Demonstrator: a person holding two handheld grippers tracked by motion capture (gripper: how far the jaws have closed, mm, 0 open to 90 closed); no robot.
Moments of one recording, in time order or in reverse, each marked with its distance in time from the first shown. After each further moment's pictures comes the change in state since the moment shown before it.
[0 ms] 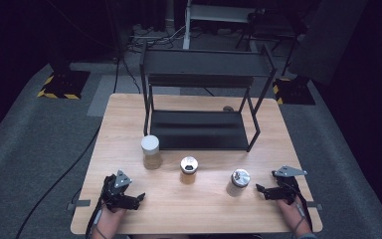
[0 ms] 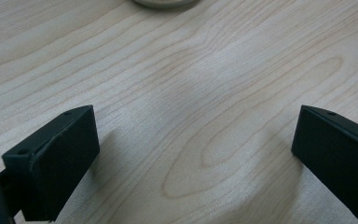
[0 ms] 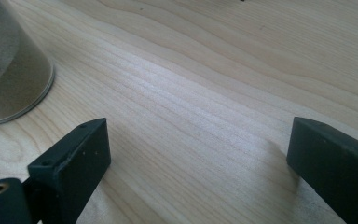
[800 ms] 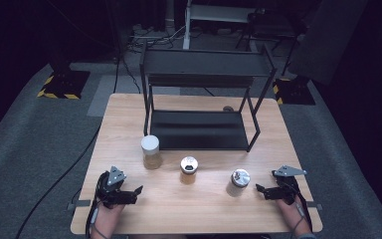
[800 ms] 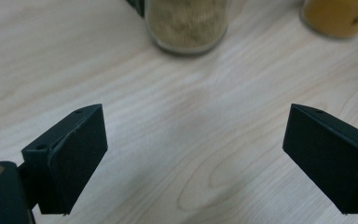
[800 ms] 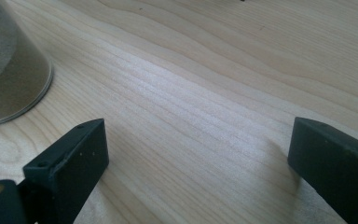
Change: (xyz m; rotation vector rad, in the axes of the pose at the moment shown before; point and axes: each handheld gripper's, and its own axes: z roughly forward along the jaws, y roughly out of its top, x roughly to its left) left arm -0.001 -0.004 -0.025 -0.134 0.031 -0.066; right arm 0.000 0.001 0.001 0.003 -0.001 -0.004
